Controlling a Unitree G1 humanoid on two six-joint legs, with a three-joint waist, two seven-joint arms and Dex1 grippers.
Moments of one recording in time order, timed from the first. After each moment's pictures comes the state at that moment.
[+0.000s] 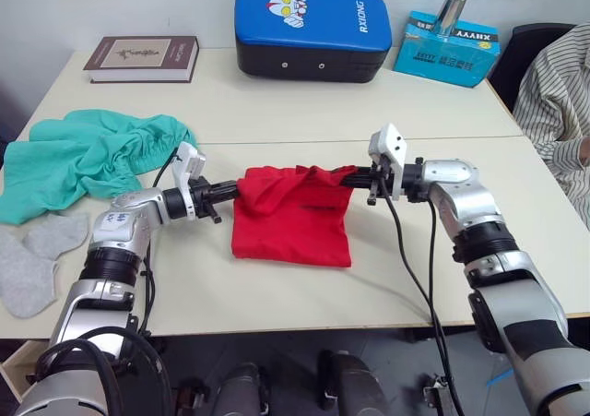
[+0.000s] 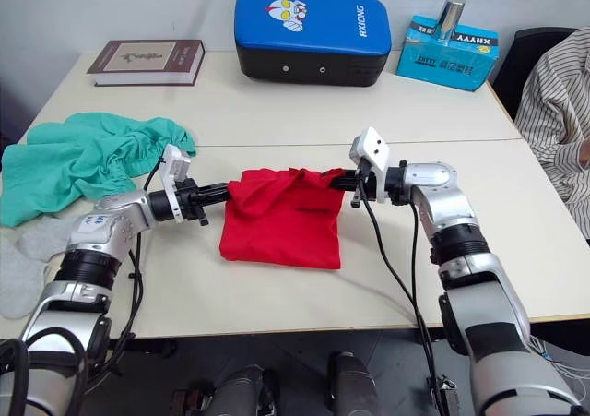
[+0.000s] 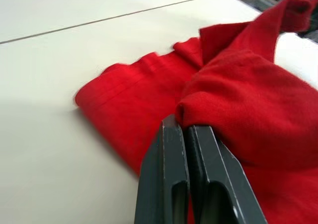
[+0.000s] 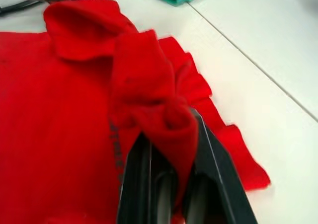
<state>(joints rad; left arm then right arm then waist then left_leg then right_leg) -0.80 0.57 -0.02 0.69 -0.46 0.37 -0.94 -0.99 -0.45 0.19 0.83 0.25 -0.01 1.15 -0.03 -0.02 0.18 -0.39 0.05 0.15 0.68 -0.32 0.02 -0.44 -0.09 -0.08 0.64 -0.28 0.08</state>
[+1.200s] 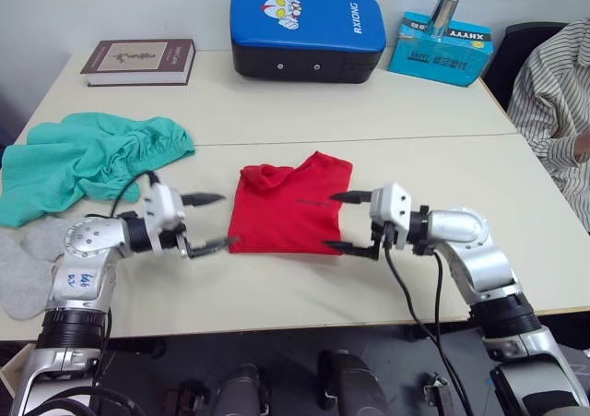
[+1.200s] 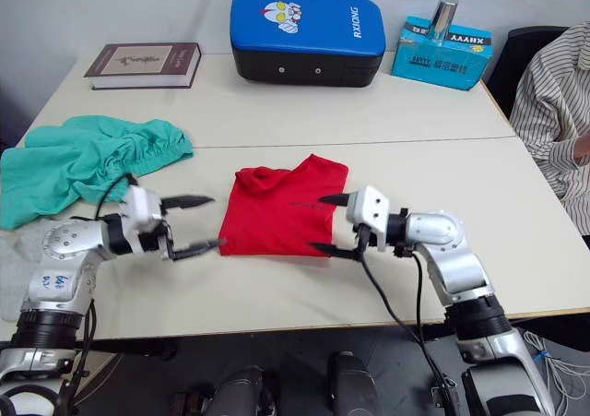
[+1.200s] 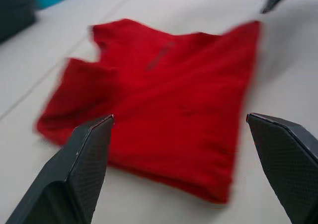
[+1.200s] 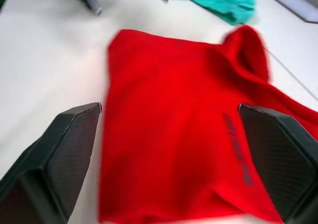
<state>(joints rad) -0.35 0.68 0.02 0.17 -0.28 -0.13 -1.18 -0.46 -0.53 0.20 -0.01 0.22 0.06 1.07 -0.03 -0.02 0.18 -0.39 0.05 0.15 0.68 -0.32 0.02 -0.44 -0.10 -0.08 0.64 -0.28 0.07</state>
